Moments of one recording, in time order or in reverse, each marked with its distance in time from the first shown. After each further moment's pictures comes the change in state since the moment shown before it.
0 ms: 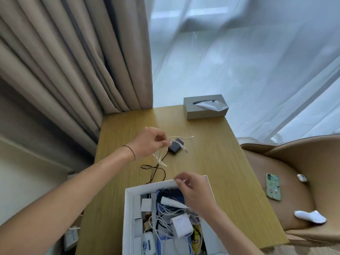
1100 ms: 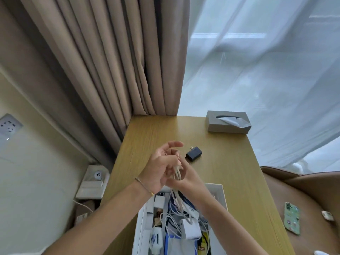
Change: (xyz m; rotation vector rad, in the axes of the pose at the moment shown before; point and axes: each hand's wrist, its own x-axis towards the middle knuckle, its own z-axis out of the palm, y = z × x) left_hand -0.118 0.064 0.010 -1.422 0.235 -0.225; right_hand 0.004 -0.088 0.006 0.736 -0.454 -0.123
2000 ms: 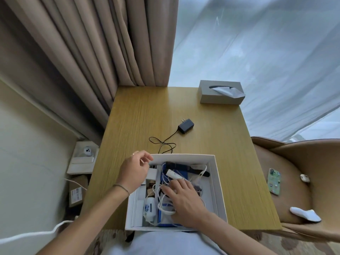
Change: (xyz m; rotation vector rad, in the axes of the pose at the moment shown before) left_hand -0.021 -0.105 -0.099 1.225 0.344 0.125; right_hand -0.080 0.139 -0.009 -1.472 -0.313 0.049
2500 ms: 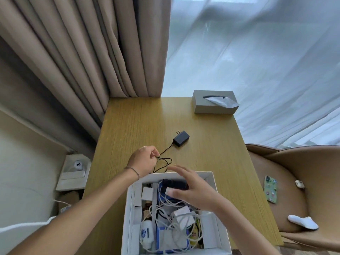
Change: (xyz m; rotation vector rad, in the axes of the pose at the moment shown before) left_hand 0.109 0.018 0.019 0.204 -0.206 0.041; right_hand 0.025 0.043 -0.110 0.797 -0.004 0.222
